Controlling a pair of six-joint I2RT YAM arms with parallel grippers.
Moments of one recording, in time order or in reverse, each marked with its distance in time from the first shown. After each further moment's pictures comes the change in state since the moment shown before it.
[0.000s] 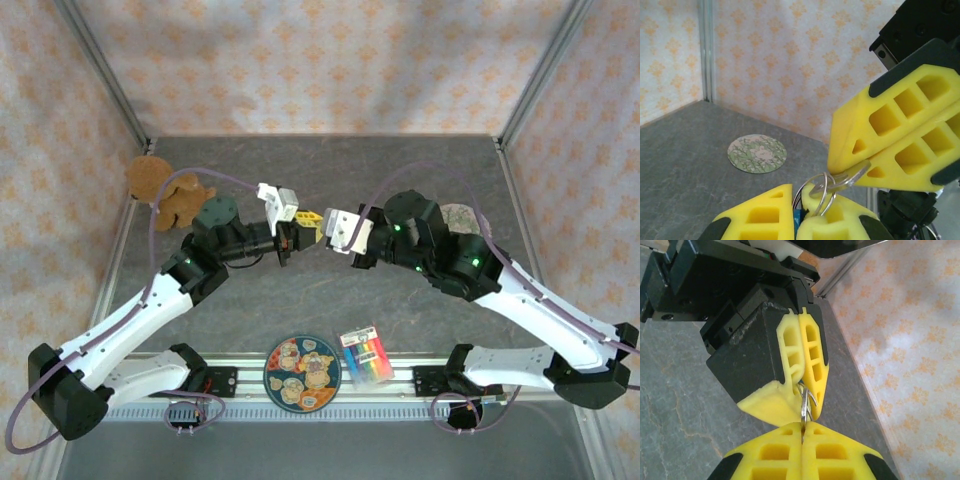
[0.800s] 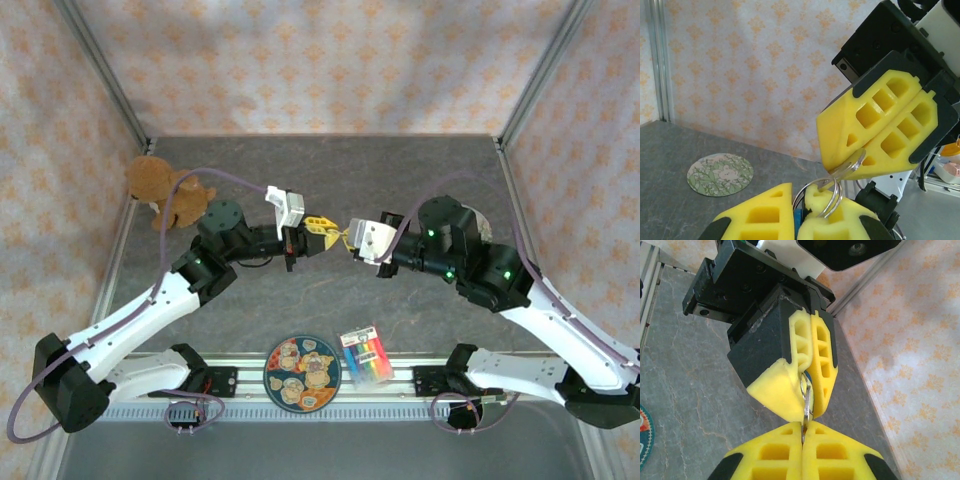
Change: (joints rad) left arm -0.037 0.037 -0.015 0.151 0.106 -0.068; right arm -0.080 -0.143 -0.057 -0.048 -0.189 -0.057
